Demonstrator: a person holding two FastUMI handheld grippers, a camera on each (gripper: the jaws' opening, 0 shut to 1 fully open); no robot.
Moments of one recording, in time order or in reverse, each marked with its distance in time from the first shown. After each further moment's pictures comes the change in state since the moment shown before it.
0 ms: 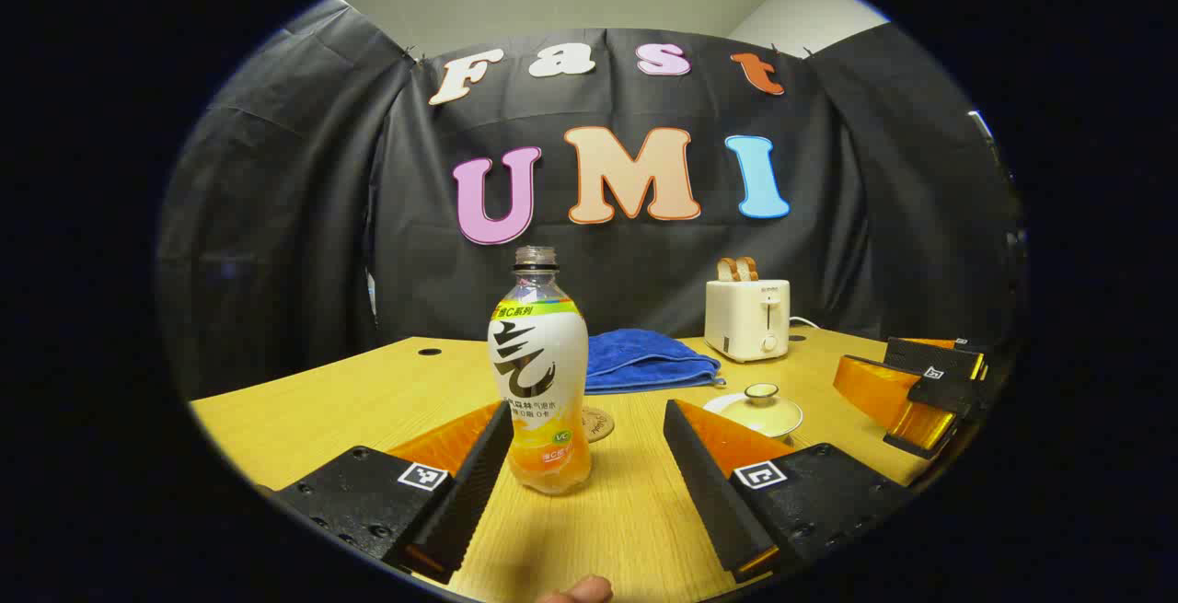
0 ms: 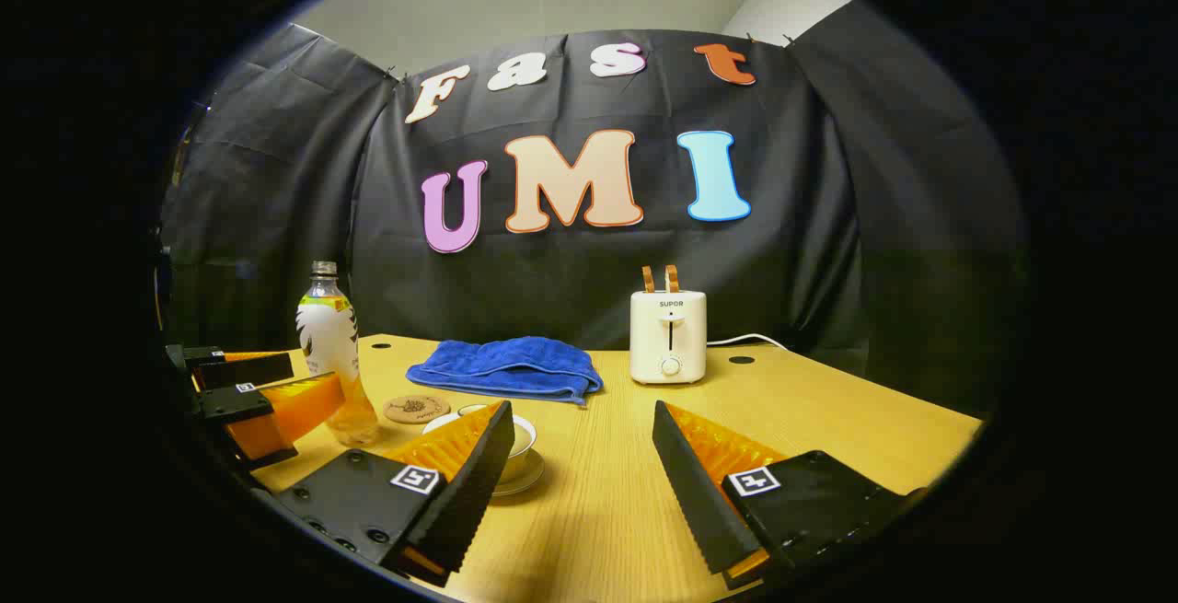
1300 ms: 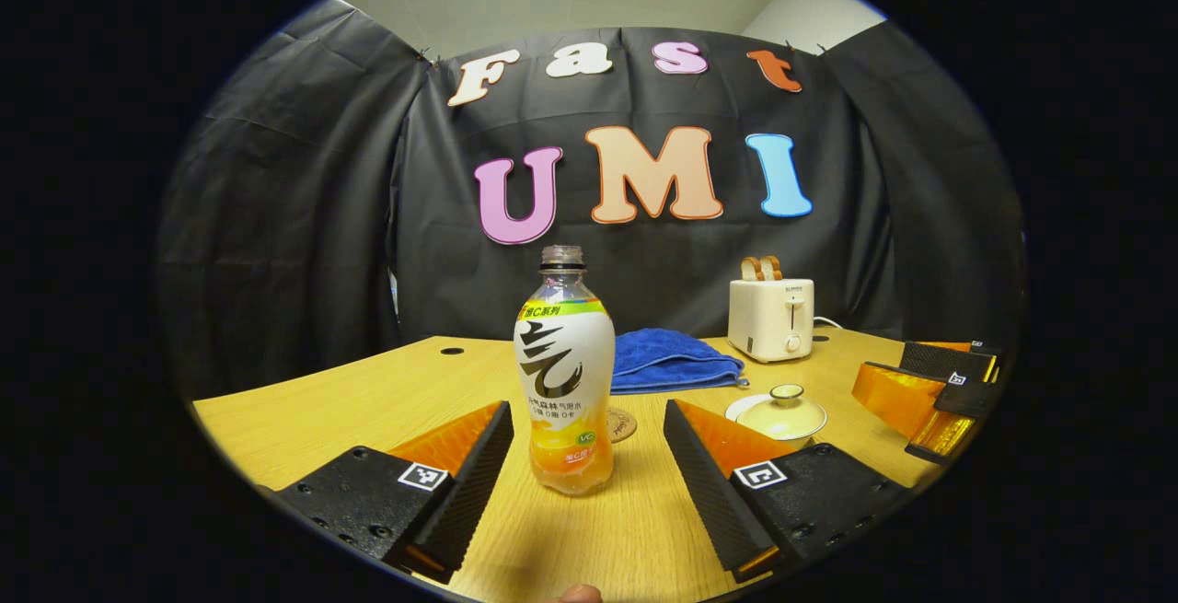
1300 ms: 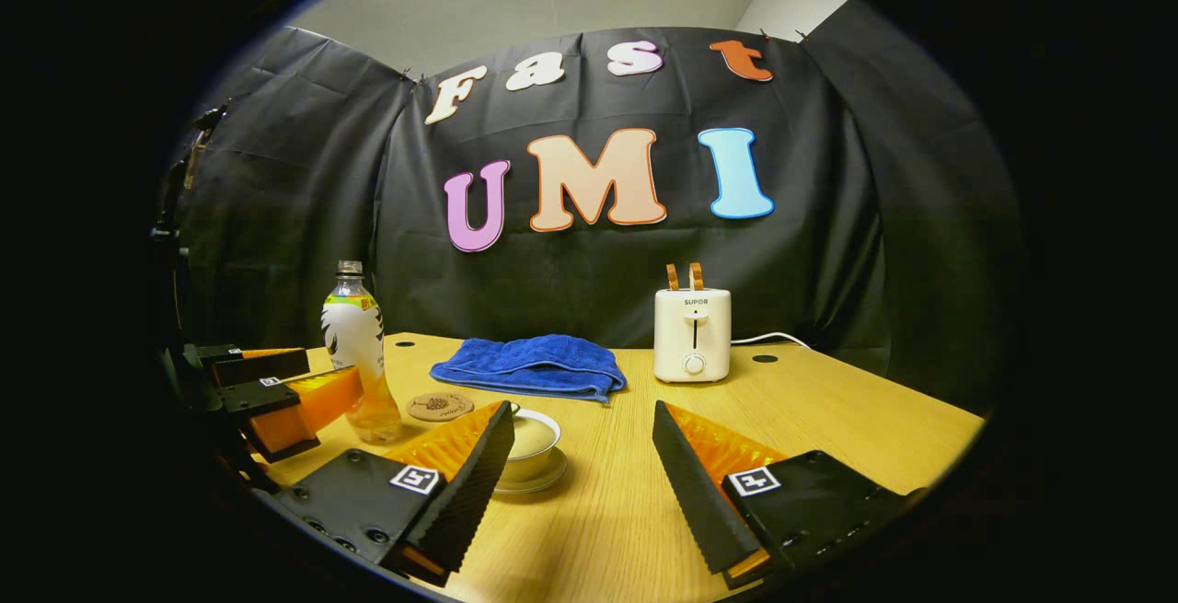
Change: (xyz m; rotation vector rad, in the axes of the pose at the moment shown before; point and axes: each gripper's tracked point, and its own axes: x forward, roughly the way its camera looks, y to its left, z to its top) left arm 0.001 0.012 -0.001 0.002 -0.003 0.064; right arm -0.002 0.013 -0.002 0.004 0.004 0.082
